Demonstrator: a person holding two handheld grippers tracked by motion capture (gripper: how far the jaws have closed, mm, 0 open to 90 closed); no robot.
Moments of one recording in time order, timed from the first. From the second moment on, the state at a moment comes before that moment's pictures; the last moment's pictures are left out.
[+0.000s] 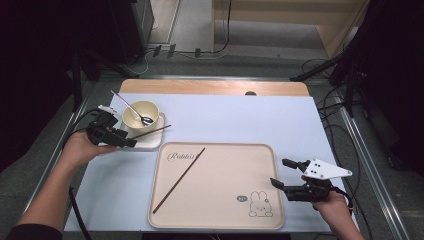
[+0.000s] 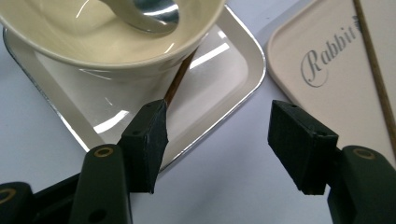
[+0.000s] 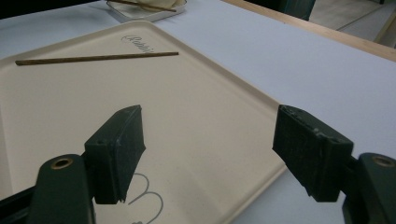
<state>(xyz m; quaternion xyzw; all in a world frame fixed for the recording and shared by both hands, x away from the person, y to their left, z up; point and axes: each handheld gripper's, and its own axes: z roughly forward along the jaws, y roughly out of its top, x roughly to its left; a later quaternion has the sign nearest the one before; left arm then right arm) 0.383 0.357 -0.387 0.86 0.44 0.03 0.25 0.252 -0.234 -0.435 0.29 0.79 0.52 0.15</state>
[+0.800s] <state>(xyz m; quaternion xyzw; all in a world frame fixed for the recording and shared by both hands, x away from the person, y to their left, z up) 0.411 0.360 -0.415 0.88 0.44 0.03 0.18 0.251 -0.235 -0.435 0.29 0.79 0.52 0.15</state>
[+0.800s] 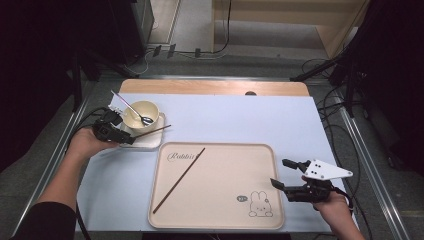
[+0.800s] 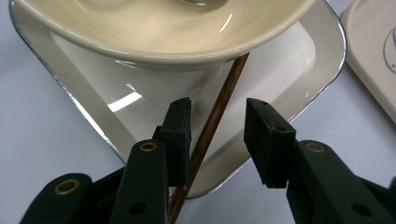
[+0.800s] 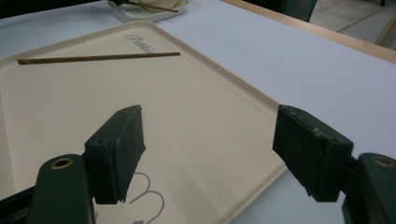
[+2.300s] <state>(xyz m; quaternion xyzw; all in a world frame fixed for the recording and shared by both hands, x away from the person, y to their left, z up) 0.400 0.354 -0.394 0.89 0.42 -0.02 0.18 0.251 -0.235 -0.434 0.29 0.79 0.52 0.15</state>
